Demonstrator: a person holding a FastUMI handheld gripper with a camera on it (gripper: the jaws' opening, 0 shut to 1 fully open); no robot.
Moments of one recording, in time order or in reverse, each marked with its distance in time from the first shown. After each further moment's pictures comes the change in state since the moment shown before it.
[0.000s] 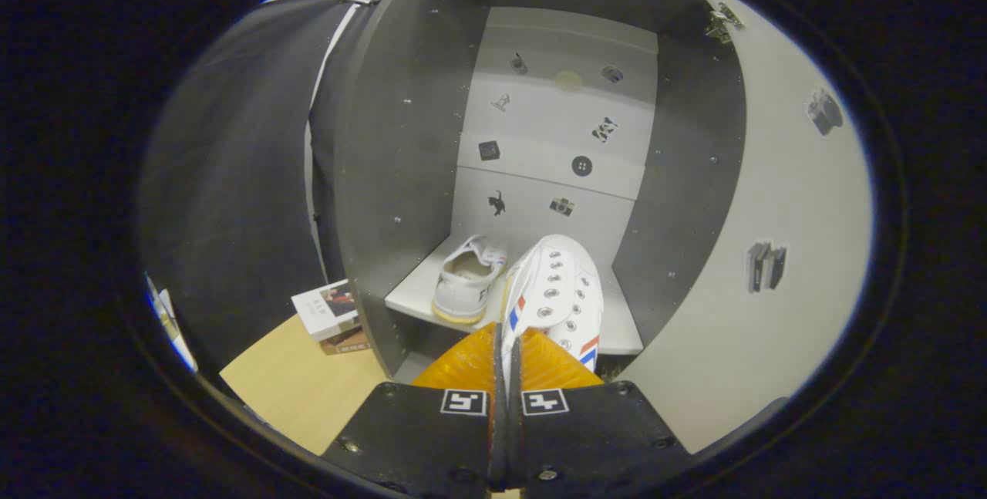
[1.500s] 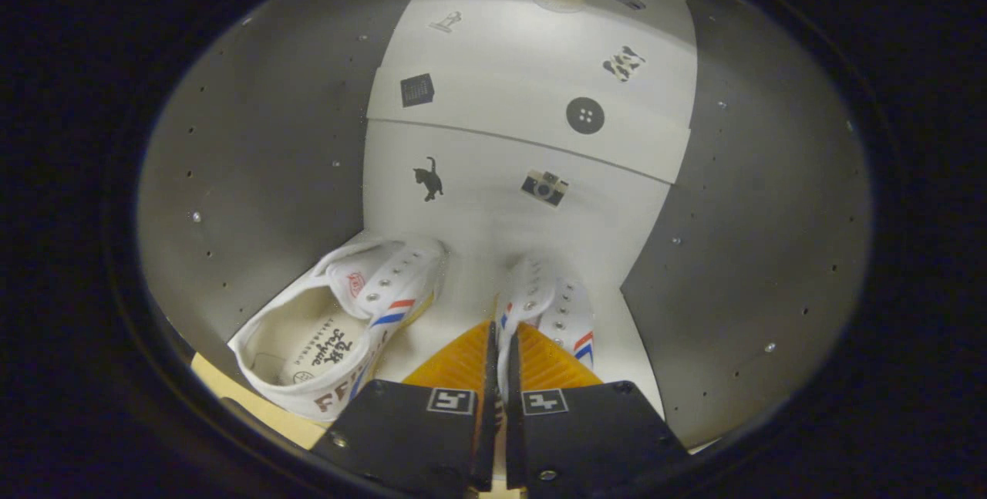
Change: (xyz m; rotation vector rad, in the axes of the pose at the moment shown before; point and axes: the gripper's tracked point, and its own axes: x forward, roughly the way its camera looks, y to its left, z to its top) arm 0.194 -0.058 -0.004 -0.011 0.086 -0.082
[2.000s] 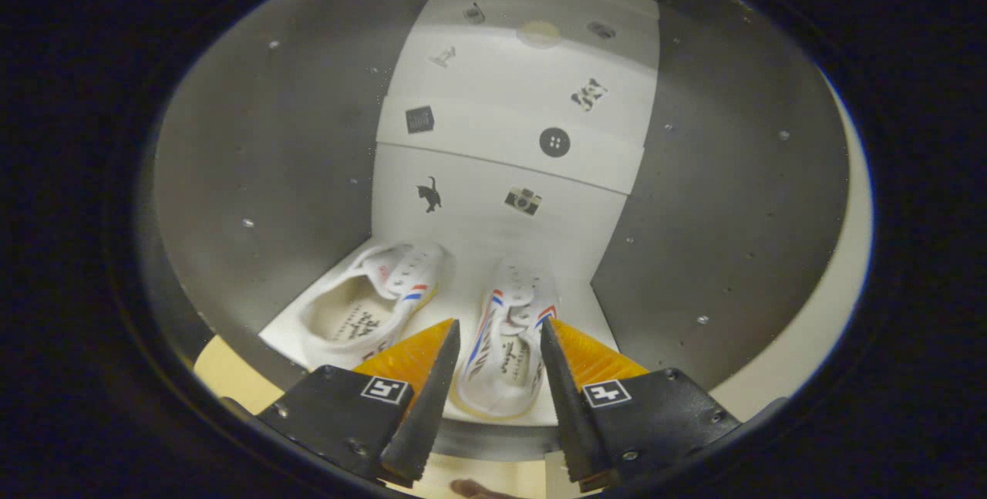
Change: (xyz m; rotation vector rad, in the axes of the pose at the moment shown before) arm -0.090 0.006 0.000 0.026 -0.067 -0.032
